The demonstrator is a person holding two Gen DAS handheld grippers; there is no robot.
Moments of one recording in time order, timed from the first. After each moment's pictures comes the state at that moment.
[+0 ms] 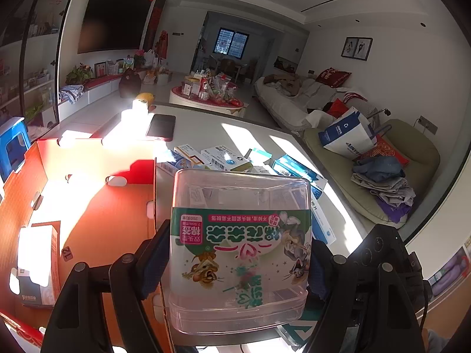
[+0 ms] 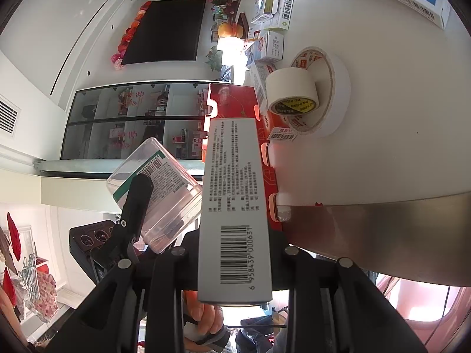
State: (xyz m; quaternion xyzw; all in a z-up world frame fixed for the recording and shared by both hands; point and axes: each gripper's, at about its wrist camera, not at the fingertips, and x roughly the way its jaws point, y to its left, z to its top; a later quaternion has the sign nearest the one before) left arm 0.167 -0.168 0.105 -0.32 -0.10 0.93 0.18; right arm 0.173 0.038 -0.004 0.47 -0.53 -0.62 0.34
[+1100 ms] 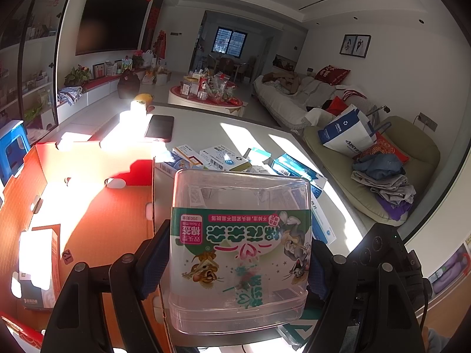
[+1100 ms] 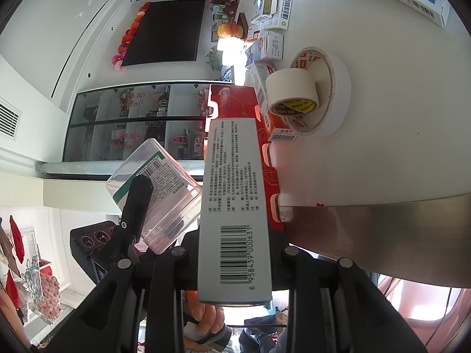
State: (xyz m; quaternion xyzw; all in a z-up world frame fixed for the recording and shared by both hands) left arm 0.166 -0.167 0.105 -0.32 -0.09 0.93 0.18; right arm 0.176 0.041 -0.005 0.47 -0.53 -0.62 0.34
